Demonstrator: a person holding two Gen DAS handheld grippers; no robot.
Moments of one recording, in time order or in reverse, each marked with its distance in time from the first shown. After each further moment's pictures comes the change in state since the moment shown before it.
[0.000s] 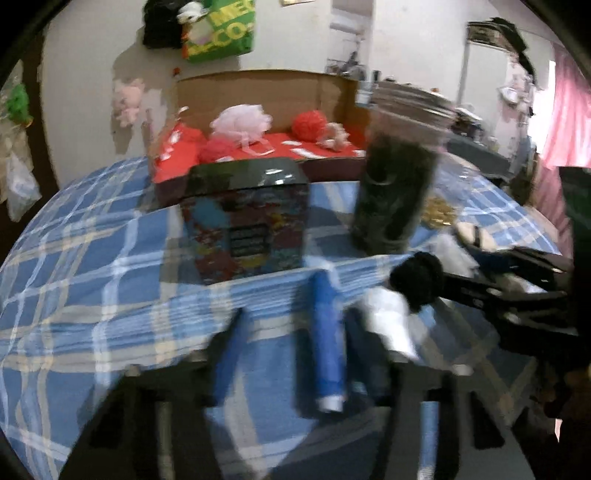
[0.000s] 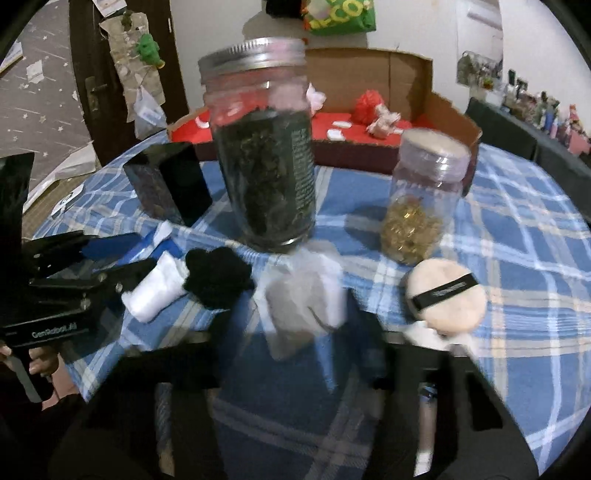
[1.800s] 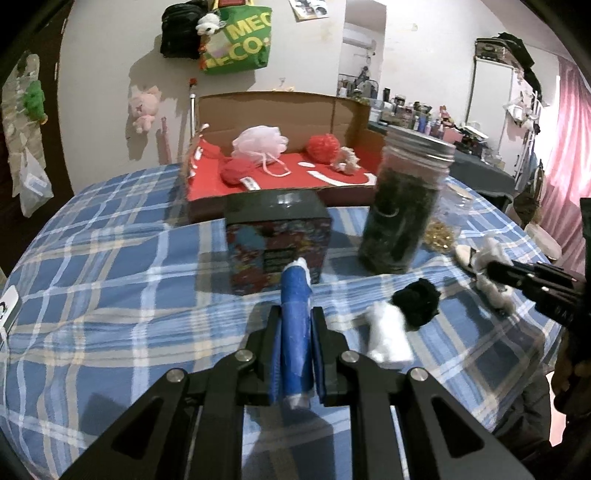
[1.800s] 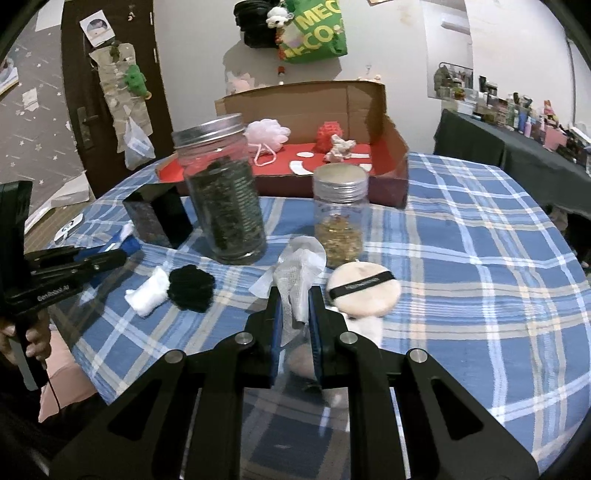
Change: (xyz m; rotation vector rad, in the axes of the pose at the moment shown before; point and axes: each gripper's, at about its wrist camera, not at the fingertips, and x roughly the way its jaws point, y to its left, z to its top) left arm -0.030 0.005 0.004 -0.028 -0.064 0.011; right arm -0.057 -0.033 -0.010 0.058 -0.108 -0.055
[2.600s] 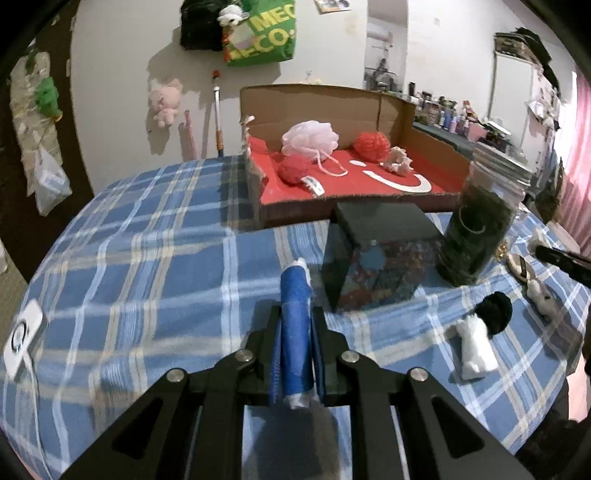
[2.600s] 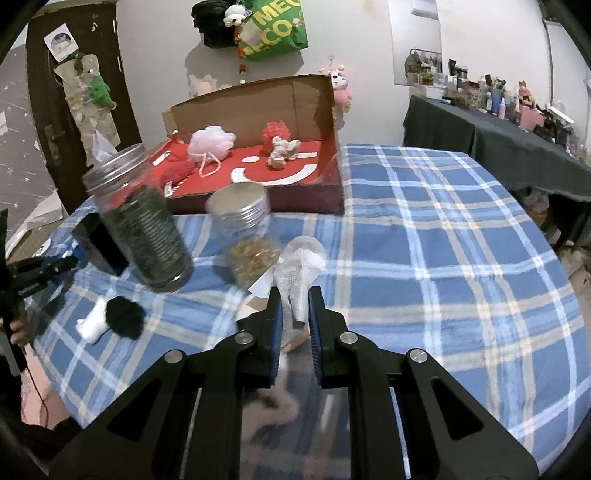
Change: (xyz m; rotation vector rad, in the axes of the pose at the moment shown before) left arm 0.010 0.062 0.012 -0.015 0.037 0.088; right arm 0.014 -0.060 0.024 0.077 0.029 -0.076
